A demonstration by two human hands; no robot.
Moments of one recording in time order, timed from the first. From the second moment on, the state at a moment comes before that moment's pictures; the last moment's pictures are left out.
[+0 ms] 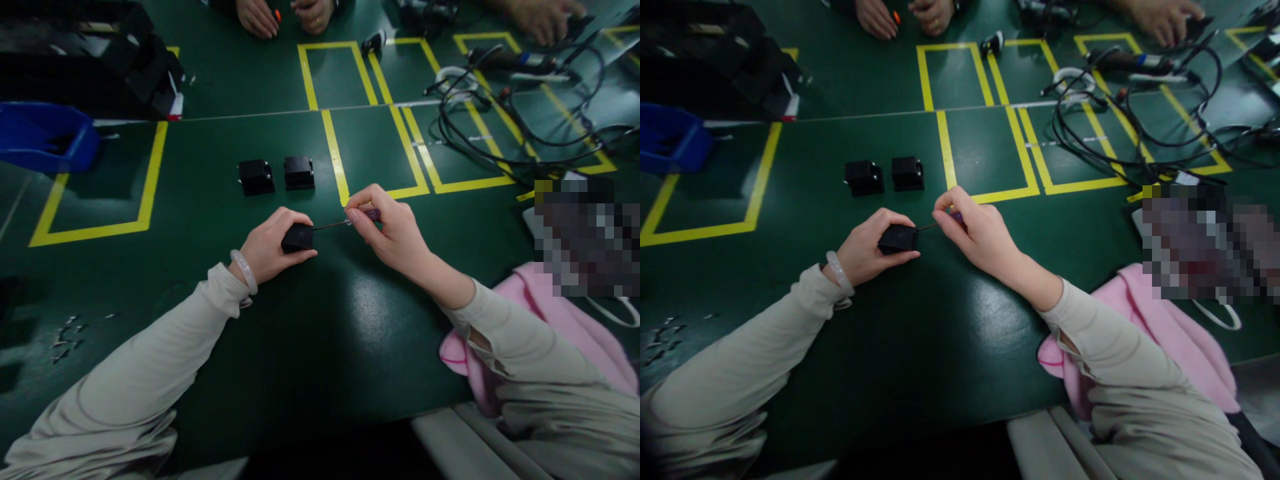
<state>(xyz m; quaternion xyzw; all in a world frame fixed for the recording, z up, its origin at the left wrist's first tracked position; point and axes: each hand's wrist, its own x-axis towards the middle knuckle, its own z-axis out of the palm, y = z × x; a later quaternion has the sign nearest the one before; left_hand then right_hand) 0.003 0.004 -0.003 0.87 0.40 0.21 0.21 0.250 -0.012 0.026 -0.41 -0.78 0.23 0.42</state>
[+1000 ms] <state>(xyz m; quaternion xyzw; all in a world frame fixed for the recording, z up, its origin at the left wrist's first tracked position) 0.002 0.004 -0.003 0.87 0.40 0.22 0.20 0.251 -0.012 0.026 -0.42 -0.77 0.23 0.43</state>
